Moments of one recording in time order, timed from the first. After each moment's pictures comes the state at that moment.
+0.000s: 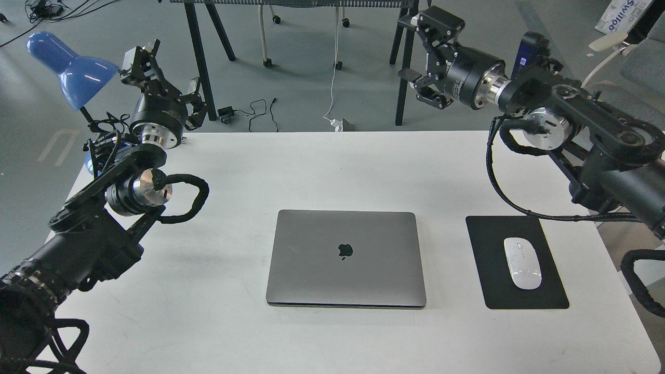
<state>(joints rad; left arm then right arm) -0.73 0.26 -0.85 -0.82 0.13 0.01 -0.49 0.99 -0.33 0.77 0.86 -0.43 0.32 0.02</state>
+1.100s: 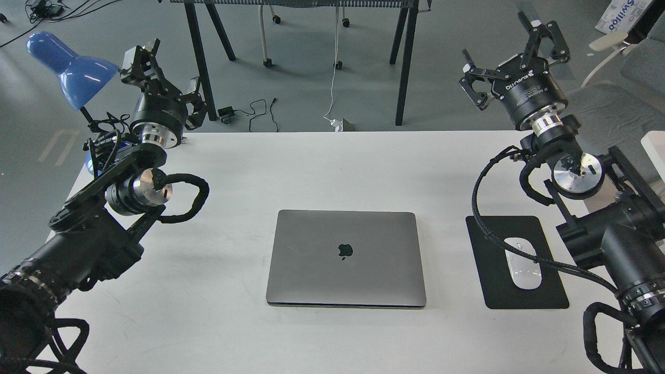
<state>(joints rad) -0.73 0.26 -0.85 -0.82 0.13 0.01 -0.49 0.66 -0.19 1.27 0.89 -0.07 0.36 0.03</state>
